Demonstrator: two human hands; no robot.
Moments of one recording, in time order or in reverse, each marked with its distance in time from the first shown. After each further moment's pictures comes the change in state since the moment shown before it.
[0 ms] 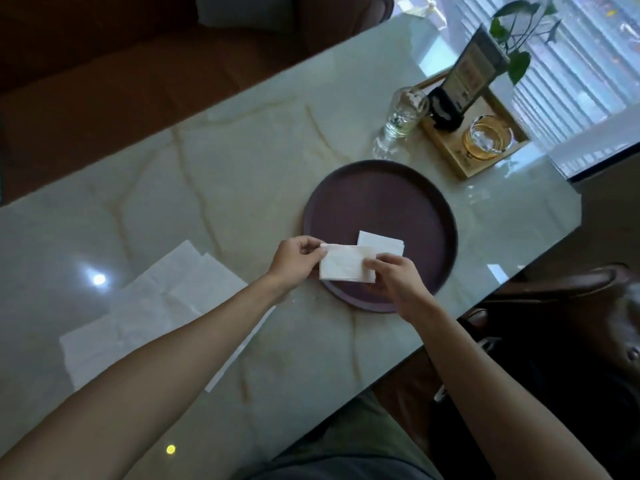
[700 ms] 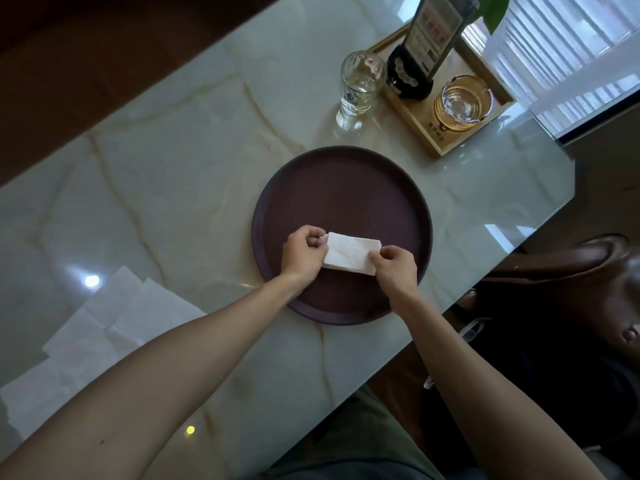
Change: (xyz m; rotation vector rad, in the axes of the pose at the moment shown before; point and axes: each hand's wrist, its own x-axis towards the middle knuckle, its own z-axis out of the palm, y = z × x) left_hand 0.081 -0.011 0.110 0.293 0.118 0.042; right_hand 0.083 0.020 -0.065 -0.312 0.363 -0.024
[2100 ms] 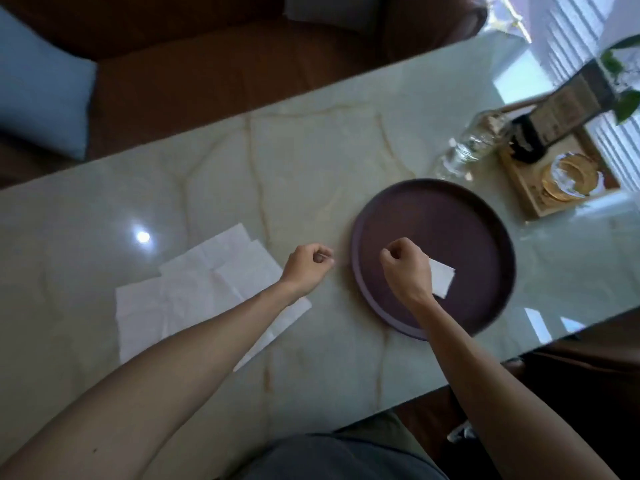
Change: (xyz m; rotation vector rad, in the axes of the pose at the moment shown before) left_hand -0.055 -0.073 -0.157 -0.047 0.029 -0.071; right_hand -0.098 -0.084 0.086 -0.422 -0.124 -0.487
